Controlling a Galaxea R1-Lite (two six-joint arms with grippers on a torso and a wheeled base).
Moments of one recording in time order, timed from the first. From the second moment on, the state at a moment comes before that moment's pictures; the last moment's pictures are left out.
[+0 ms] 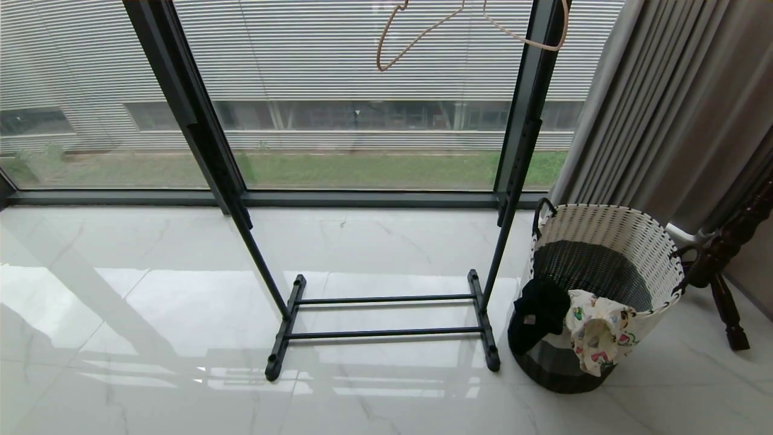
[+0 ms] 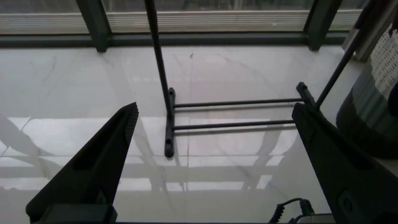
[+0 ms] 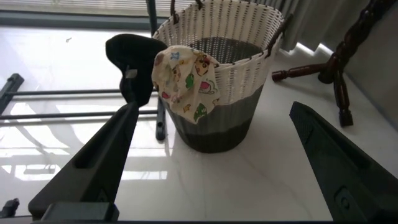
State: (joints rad) left arm -0.01 0.00 0.00 0.00 -0.06 0.06; right arm 0.00 0.00 0.00 0.00 0.03 0.02
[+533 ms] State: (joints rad) left arm -0.01 0.00 0.00 0.00 -0.06 0.04; right arm 0.00 0.00 0.00 0.00 0.03 0.02
